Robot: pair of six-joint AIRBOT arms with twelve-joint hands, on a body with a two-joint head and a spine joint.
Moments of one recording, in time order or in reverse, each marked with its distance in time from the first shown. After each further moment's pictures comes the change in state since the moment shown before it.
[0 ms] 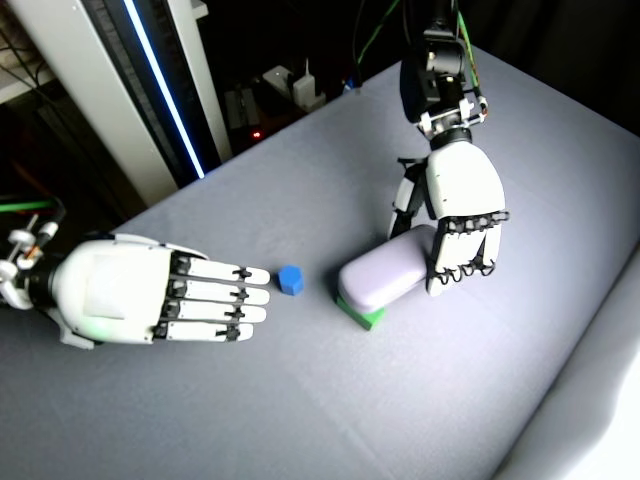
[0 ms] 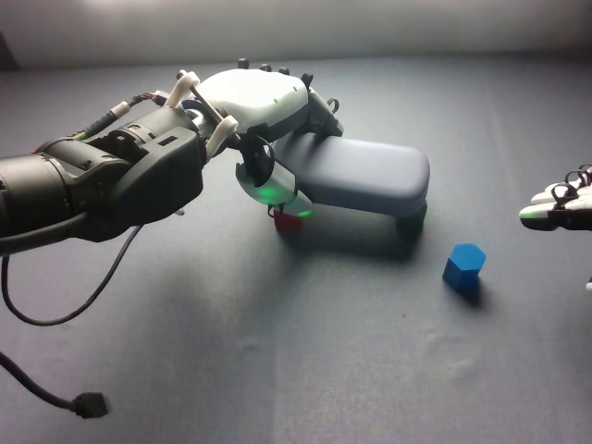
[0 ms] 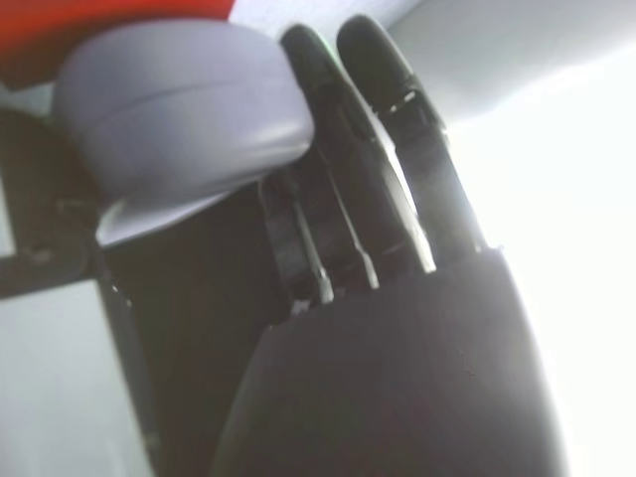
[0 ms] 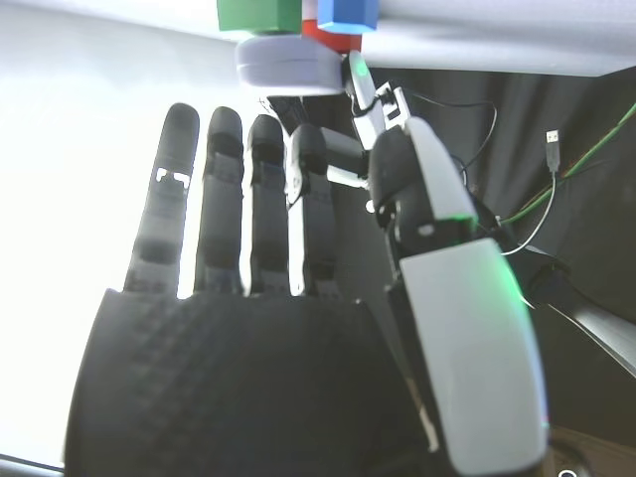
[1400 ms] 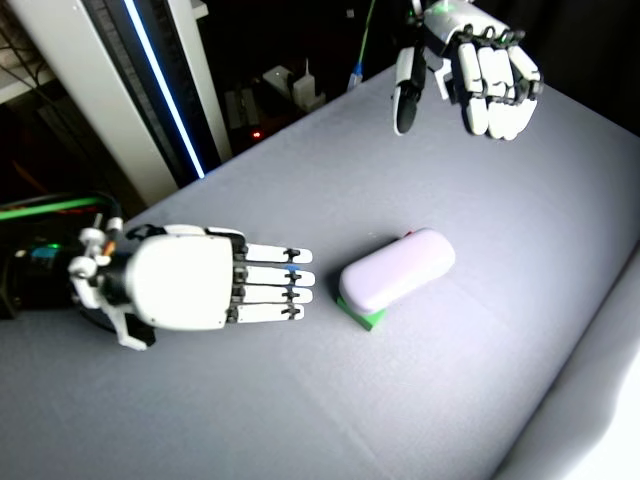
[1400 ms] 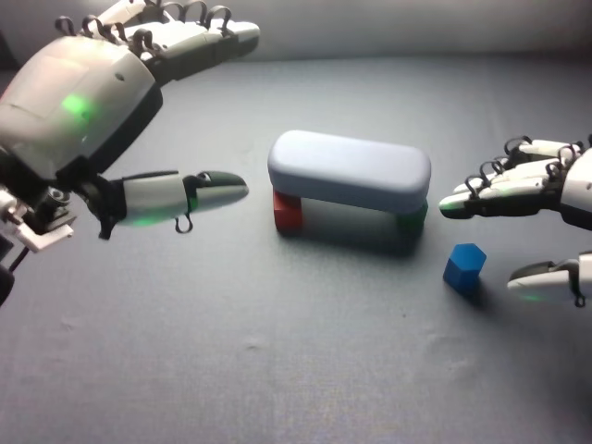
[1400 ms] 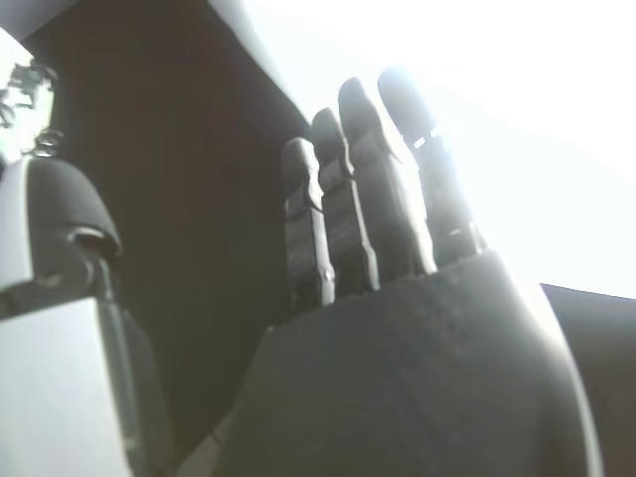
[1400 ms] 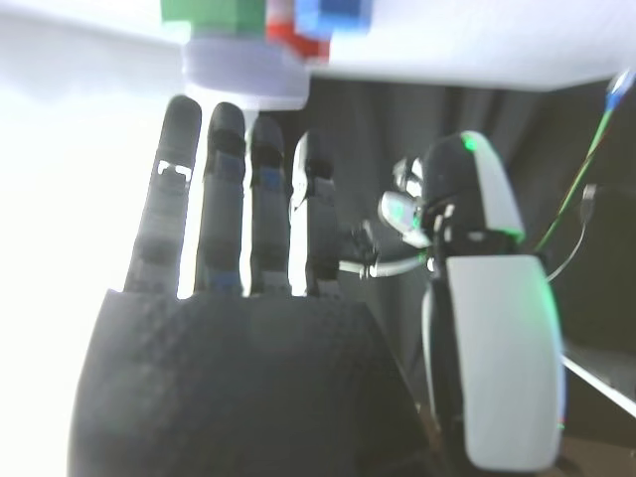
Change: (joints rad) left arm 0.294 0.475 -0.535 0.056 -0.778 -0.046; right arm 0.262 -0.118 0.129 -0.273 -0.237 0.108
